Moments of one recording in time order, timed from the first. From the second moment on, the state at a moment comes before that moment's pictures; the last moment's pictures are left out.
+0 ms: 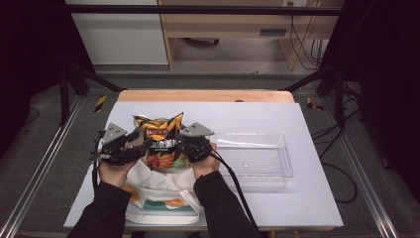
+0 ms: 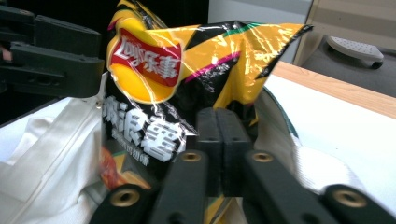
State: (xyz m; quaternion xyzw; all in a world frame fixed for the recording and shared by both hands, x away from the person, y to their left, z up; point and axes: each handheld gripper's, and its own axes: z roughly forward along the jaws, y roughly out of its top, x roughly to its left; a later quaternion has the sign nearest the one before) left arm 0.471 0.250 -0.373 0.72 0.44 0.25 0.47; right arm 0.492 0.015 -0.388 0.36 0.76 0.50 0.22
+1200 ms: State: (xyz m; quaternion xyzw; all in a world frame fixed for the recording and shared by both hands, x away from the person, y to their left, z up) left arm 0.472 0.249 -0.376 0.72 0.45 0.25 0.47; right arm 0.490 0.020 -0.385 0.32 0.77 0.51 0.23
